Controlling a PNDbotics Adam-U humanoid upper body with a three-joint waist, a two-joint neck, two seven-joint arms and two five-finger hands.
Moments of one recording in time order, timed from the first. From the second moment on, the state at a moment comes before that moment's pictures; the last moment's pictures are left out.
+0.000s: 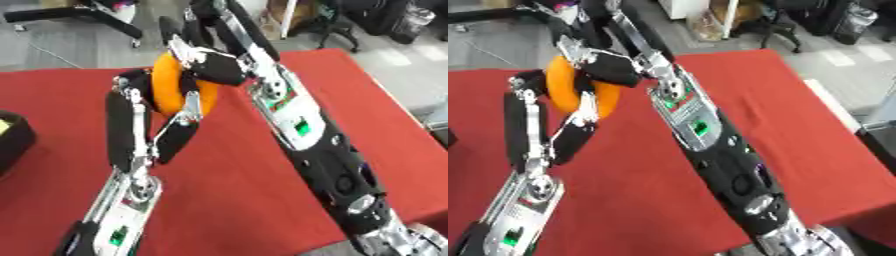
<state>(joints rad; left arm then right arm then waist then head) -0.69 -0.11 -0.45 -1.44 -0.72 -0.03 0.74 -0.73 -0.22 0.21 -1.68 0.25 -0.23 0.05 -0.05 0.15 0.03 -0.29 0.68</state>
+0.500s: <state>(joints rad) -0.65 -0.04 -0.42 -1.50 -0.68 0.01 0.81 -0.73 -0.25 0.17 -1.70 0.24 -0.23 0.06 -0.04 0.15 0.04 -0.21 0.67</state>
